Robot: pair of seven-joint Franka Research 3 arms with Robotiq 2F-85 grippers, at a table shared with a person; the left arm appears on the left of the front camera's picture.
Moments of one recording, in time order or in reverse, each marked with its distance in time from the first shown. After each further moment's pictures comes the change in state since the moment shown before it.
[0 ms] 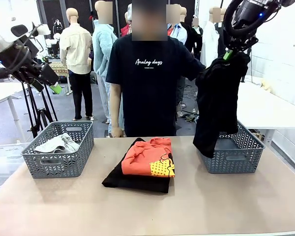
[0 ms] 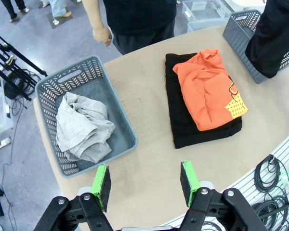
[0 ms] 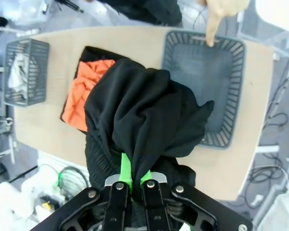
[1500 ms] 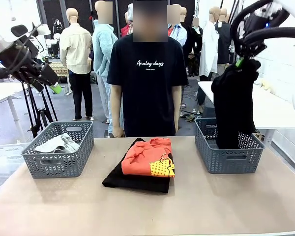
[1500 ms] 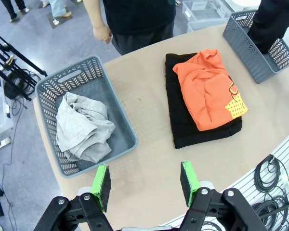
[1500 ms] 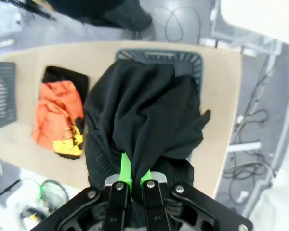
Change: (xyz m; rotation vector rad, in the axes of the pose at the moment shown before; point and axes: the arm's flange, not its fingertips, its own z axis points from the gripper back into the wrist) left arm 0.000 0.000 0.000 0.000 0.000 0.000; right arm 0.057 -0.083 -0.027 -0.097 0.020 -0.036
